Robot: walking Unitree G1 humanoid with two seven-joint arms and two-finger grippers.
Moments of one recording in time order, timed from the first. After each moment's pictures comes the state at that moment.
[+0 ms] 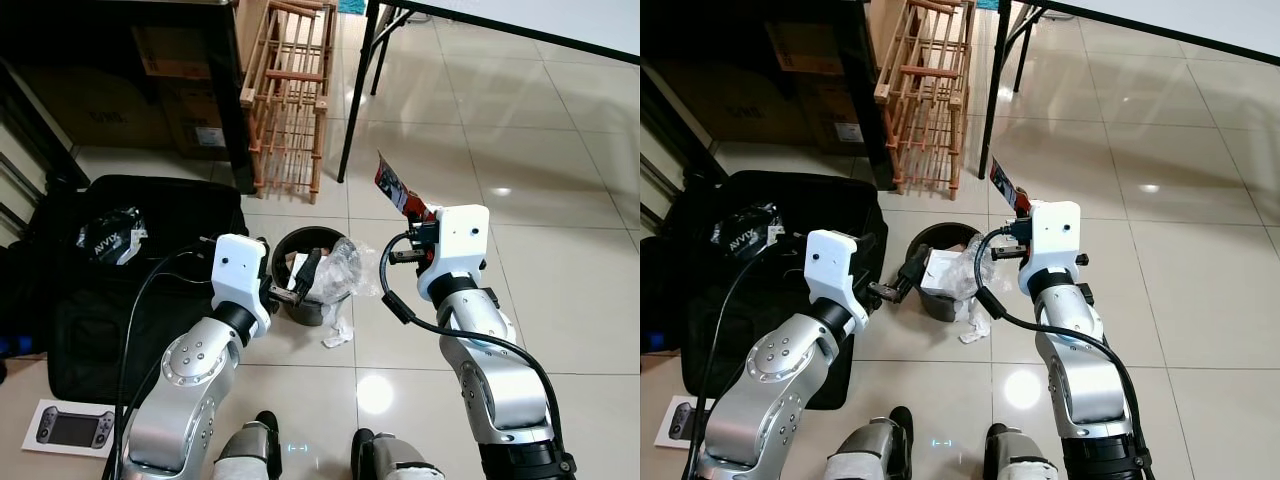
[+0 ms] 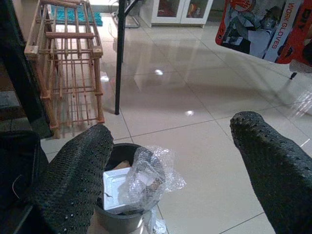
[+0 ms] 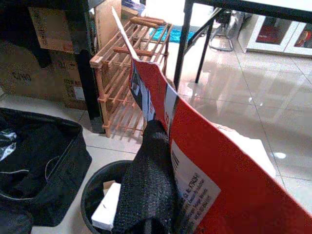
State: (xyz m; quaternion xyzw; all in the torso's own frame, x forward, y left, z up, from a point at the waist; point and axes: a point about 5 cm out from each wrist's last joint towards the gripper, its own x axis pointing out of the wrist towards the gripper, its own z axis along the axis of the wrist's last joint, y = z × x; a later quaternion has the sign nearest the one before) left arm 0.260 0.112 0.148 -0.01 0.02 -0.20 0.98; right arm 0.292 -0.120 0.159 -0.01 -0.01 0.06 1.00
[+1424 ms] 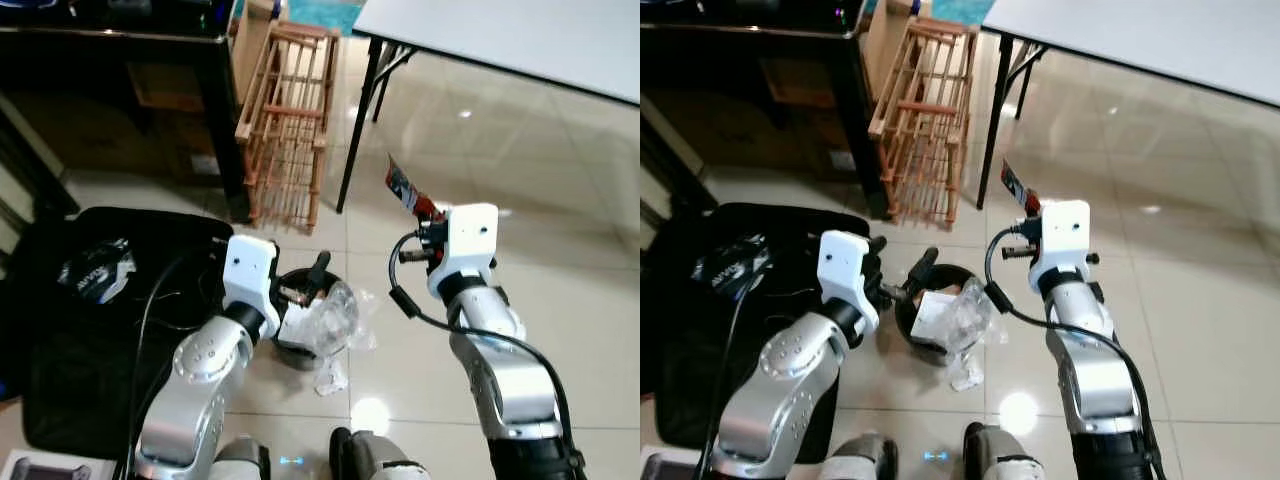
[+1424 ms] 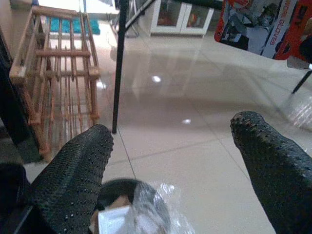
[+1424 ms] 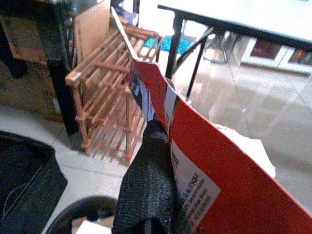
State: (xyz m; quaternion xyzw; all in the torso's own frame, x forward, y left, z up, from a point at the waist) left arm 0.265 0.104 0.147 -0.01 0.02 -0.21 0.98; right arm 0.298 -0.126 0.162 -0.02 -0.02 0.06 1.00
